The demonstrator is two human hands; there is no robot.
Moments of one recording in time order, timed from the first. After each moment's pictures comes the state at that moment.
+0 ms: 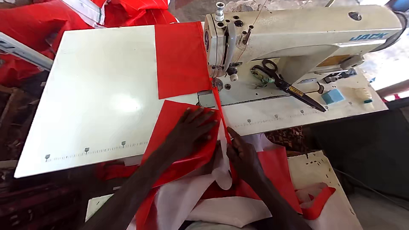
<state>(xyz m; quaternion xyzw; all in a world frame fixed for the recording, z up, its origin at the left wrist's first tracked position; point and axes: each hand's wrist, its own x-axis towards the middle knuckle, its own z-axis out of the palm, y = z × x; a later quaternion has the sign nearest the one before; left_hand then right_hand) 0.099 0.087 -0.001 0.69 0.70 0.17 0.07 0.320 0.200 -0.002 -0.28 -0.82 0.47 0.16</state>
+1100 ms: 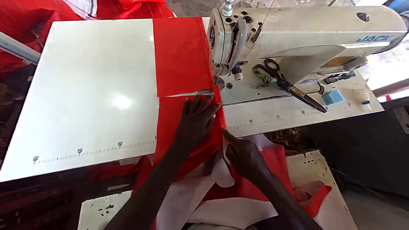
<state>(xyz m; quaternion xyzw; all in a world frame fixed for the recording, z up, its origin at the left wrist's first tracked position) 0.108 0.128 -0.011 0.56 0.80 0.20 0.02 0.308 0.209 0.024 -0.26 -0.91 0.33 0.03</state>
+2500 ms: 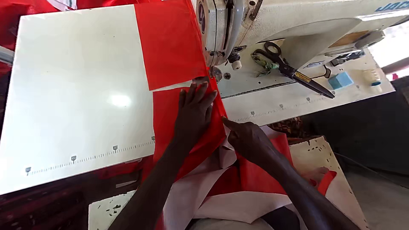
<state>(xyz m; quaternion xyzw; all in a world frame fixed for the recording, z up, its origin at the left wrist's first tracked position) 0.101 0.141 -0.008 0.54 0.81 0.20 0.03 0.289 0.232 0.039 -0.24 -0.93 0.30 -0.03</state>
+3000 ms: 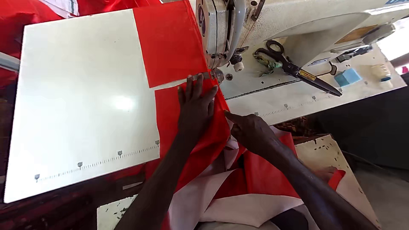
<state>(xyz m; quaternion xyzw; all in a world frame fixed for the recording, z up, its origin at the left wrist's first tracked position) 0.090 0.158 -0.007 0.51 0.83 0.19 0.01 0.271 0.250 0.040 -0.24 -0.93 0.28 -0.04</state>
